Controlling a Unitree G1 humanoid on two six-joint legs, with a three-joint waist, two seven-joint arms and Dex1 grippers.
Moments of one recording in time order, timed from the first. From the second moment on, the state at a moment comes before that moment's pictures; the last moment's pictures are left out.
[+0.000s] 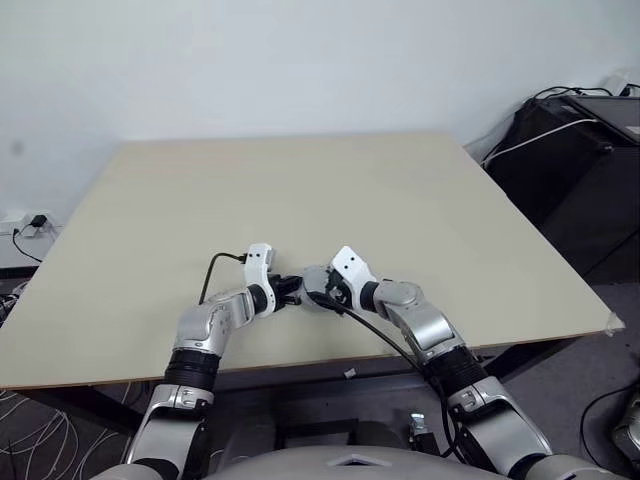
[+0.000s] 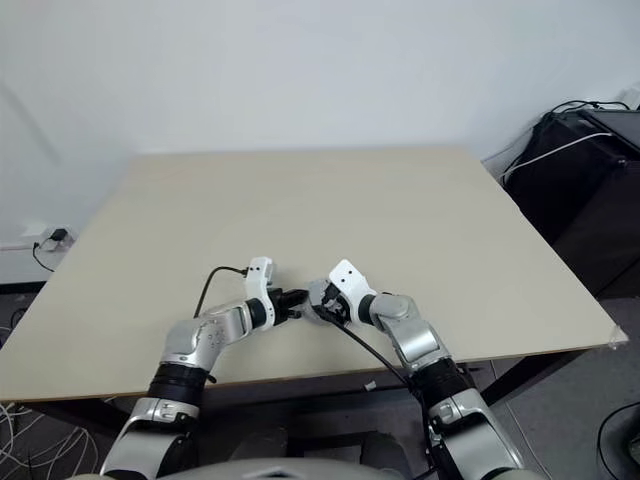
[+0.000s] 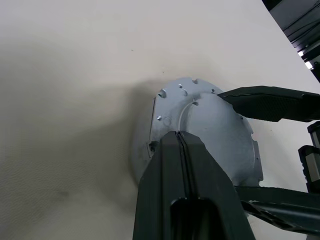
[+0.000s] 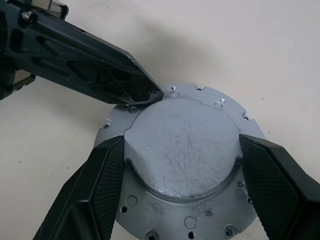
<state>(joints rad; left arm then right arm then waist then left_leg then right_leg) -0.32 0.10 -0.01 0.27 -0.41 0.77 -0.44 -0.35 -0.23 0.33 0.28 0.00 0.40 0.63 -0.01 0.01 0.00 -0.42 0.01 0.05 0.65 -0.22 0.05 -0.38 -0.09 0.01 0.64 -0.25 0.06</state>
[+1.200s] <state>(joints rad) -0.35 0.08 -0.01 0.28 -0.39 0.80 -0.48 -0.18 -0.23 0.09 -0.01 0.13 0.51 0.51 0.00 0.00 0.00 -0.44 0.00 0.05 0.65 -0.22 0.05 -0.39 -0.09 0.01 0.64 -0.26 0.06</state>
